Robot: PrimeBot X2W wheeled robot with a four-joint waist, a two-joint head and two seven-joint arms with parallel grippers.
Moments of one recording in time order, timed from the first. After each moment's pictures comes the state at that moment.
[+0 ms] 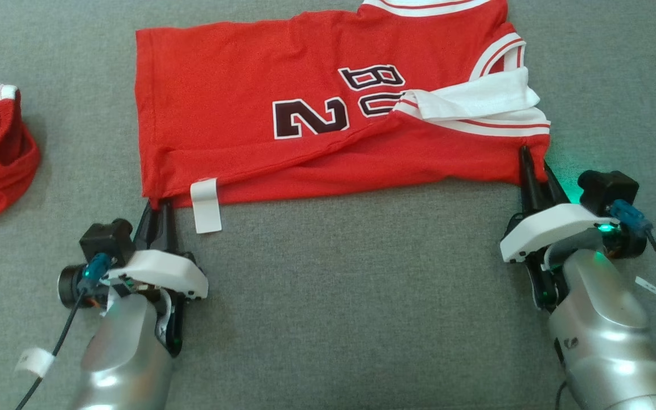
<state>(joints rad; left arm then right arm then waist) -0.51 0.04 -0.11 0.88 -0.25 -0.07 -0.29 -0.55 -0.08 0.08 0.87 0.21 0.13 -0.27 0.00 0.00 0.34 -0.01</state>
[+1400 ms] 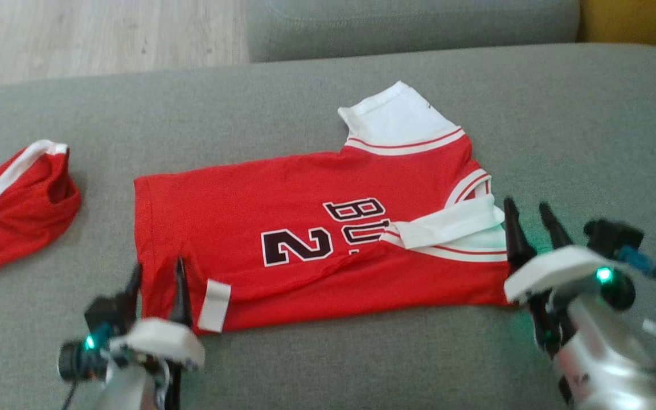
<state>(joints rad) -0.26 0.04 -0.02 0.77 -0.19 -0.07 -0.26 -0.41 -0.12 0.21 0.85 0.53 0.13 -0.25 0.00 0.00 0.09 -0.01</state>
